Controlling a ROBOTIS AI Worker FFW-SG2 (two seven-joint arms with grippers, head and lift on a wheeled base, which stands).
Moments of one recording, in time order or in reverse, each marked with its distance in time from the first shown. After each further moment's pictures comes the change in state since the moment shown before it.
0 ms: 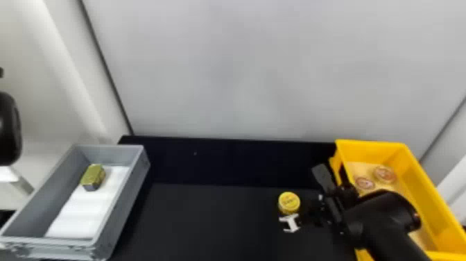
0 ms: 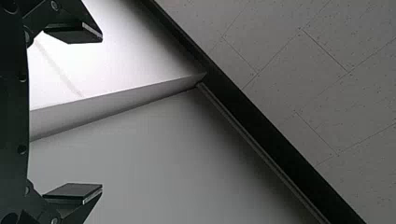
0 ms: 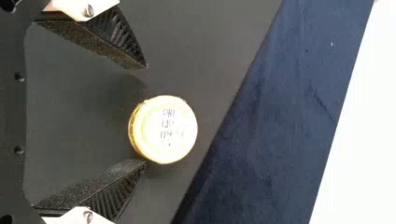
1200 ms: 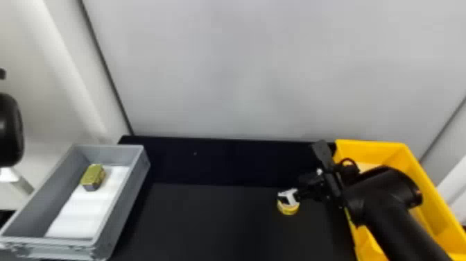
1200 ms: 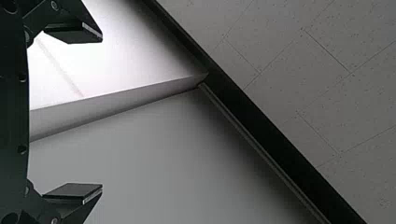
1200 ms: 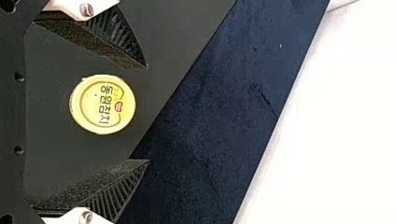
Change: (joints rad) left arm 0.005 -0.007 0.001 0.004 0.001 -0.006 0.000; right arm -0.066 -0.004 0.005 -0.050 0.013 -0.019 0.015
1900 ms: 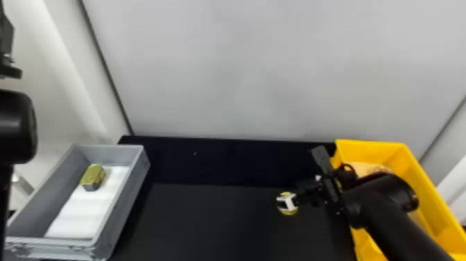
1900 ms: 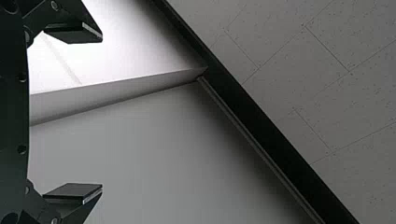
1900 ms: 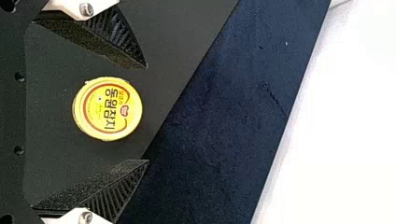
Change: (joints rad) left arm -0.019 -0.018 -0.030 0.030 0.005 -0.032 -0.004; right arm -0.072 0.020 -0.012 0.215 -0.032 -0.100 -0.027
